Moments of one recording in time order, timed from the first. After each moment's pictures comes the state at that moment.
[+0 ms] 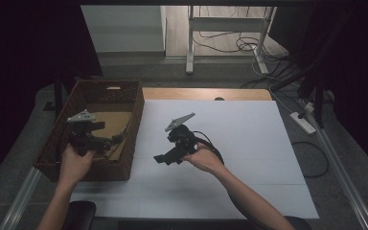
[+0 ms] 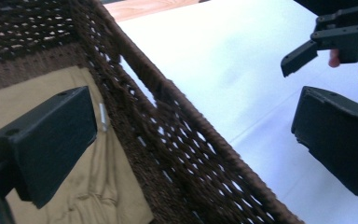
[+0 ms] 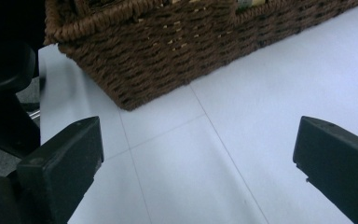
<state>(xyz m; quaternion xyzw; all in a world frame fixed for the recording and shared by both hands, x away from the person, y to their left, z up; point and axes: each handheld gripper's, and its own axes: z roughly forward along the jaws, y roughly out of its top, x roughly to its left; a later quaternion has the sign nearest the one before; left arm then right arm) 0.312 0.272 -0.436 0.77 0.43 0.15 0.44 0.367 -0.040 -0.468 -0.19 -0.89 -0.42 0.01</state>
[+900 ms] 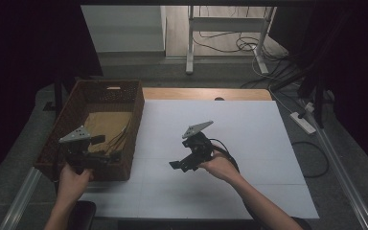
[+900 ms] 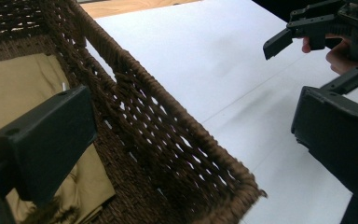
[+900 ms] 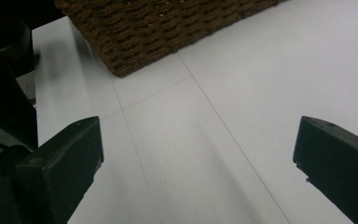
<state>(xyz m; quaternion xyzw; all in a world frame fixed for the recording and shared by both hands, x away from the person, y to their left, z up) 0.268 0.271 -0.452 0.76 0.41 0.14 0.48 0.353 -0.088 -0.477 -0.20 -0.88 -0.42 -0.01</state>
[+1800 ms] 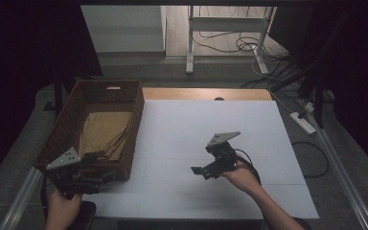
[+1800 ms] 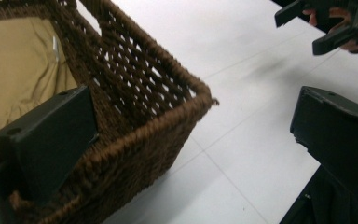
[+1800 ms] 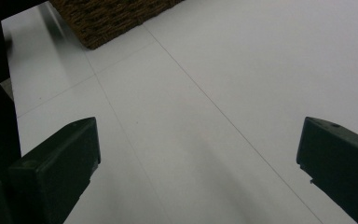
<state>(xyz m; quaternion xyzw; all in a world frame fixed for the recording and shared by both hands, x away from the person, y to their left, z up) 0.212 0.277 -0.470 0.76 0.42 0.14 0.47 0.334 -0.154 -0.489 -0.25 -0.87 -0.43 -0.05</state>
